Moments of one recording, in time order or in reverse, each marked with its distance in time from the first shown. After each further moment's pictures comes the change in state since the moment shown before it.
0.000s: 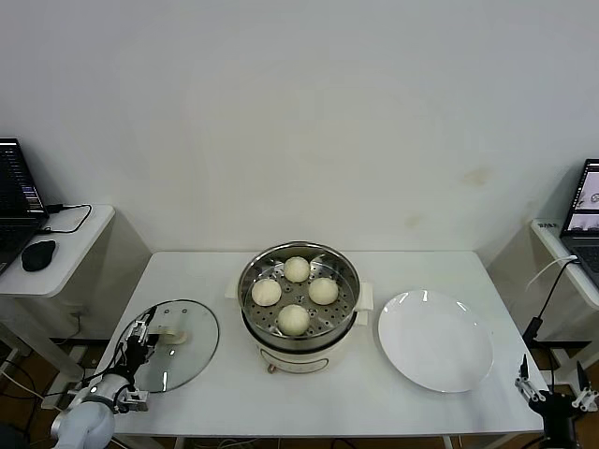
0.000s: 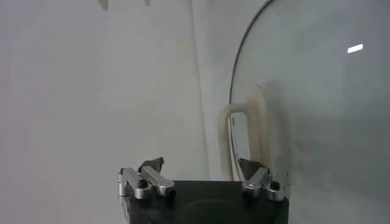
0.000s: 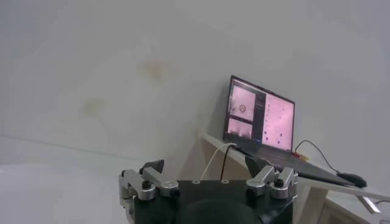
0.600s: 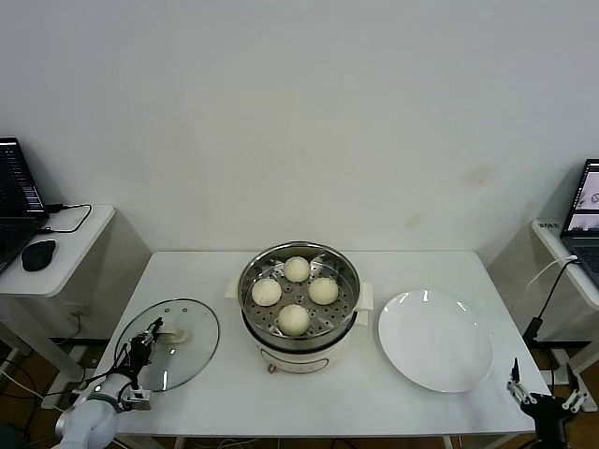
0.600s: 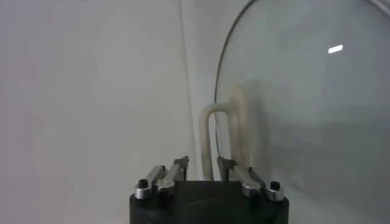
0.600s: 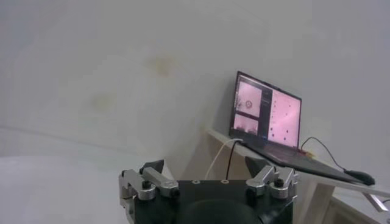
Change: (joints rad) left arm -0.031 -0.011 0.017 0.039 -0.006 -0.008 0.019; right arm -0.005 0.005 -0.022 -0.015 -0.022 0.007 -0.001
